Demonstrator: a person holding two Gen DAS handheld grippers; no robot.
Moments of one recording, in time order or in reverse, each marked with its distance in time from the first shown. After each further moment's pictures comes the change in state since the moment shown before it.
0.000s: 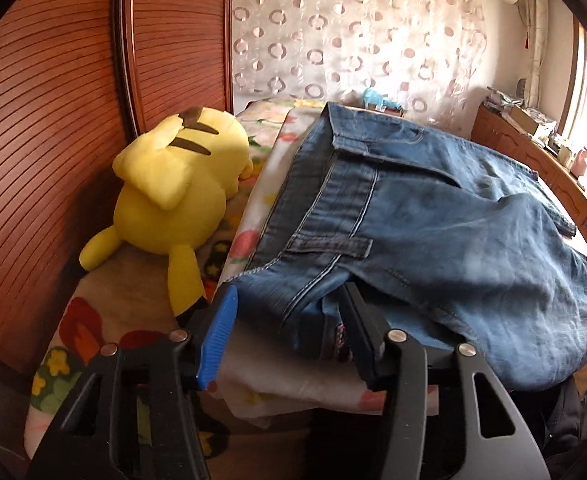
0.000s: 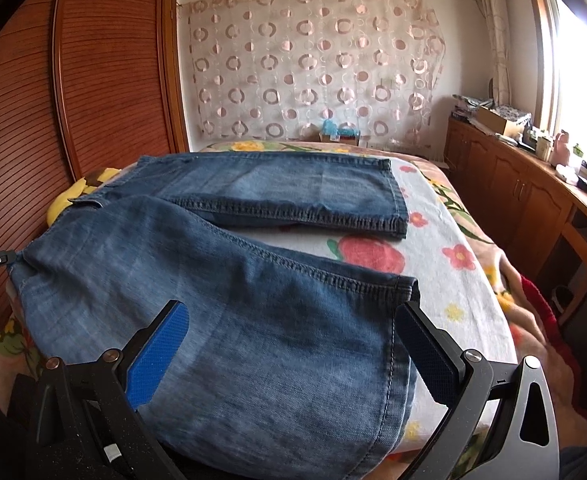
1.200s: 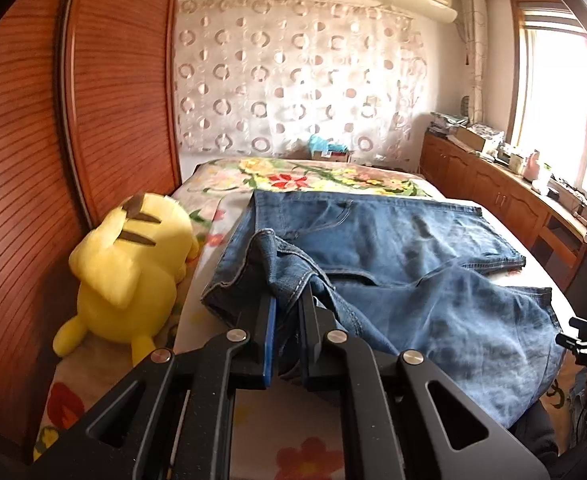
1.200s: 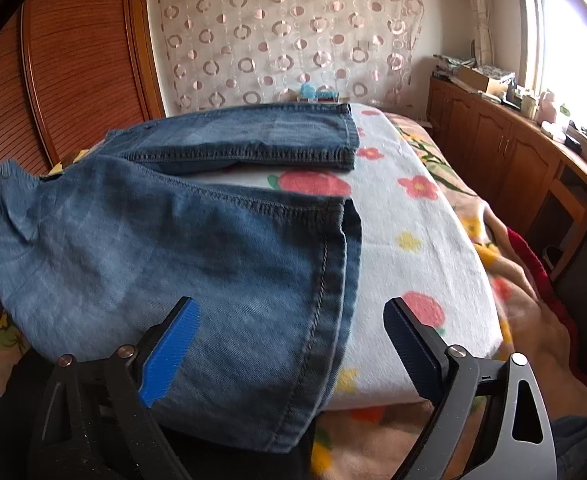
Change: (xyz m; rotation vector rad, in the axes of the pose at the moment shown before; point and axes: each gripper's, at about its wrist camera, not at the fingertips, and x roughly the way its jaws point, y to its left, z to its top) left arm -0.041 -0.050 0.071 0.134 -0.190 -0.151; right arm -0.069 -0.011 -0.031 0.074 0.130 -0.026
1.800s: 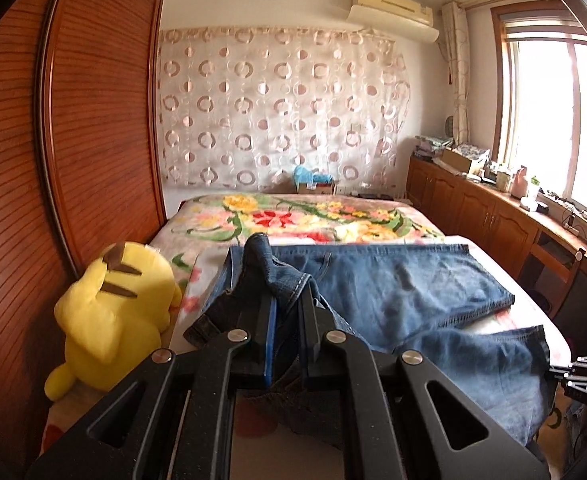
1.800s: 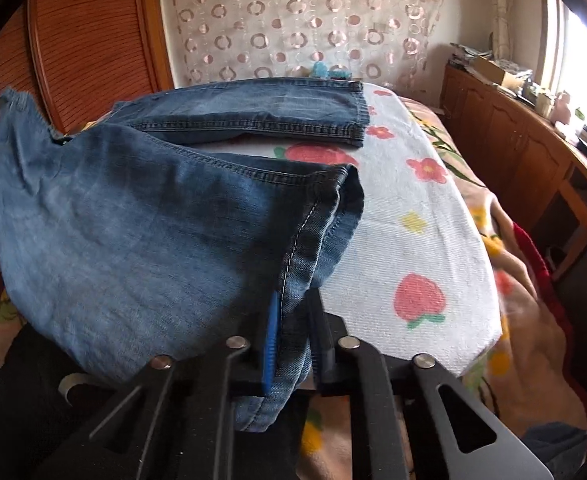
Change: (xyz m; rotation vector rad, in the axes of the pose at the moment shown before) left arm 0.006 -0.023 0.053 0.031 -0.111 -0.035; right arm 0.007 -0.003 0.022 -0.055 0.078 0.034
